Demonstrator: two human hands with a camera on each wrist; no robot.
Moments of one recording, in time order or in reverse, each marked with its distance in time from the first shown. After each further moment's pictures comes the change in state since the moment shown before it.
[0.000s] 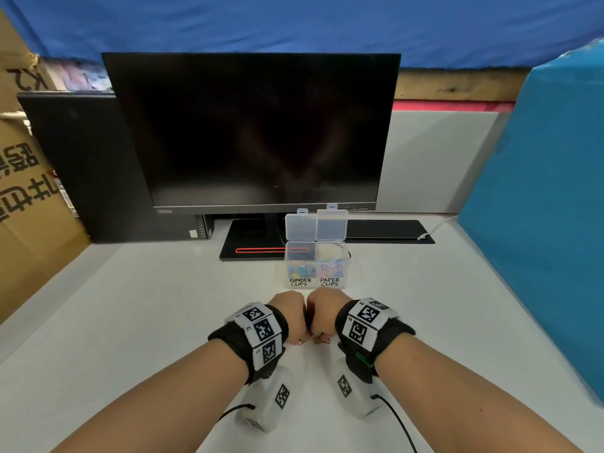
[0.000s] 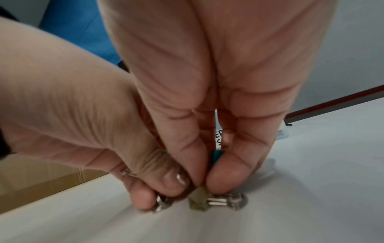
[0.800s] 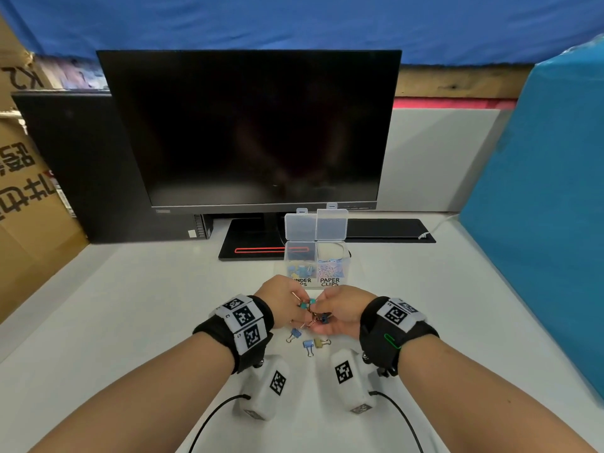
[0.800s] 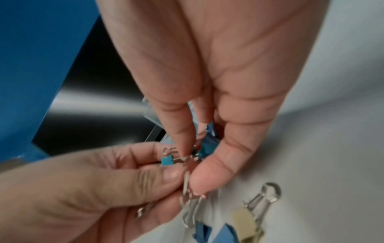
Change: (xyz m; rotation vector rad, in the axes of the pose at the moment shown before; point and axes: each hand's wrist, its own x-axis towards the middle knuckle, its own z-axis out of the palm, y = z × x) left_hand 0.001 -0.013 -0.017 -0.429 0.056 0.045; right_hand -0.004 0.030 0.002 1.305 -0.169 0.137
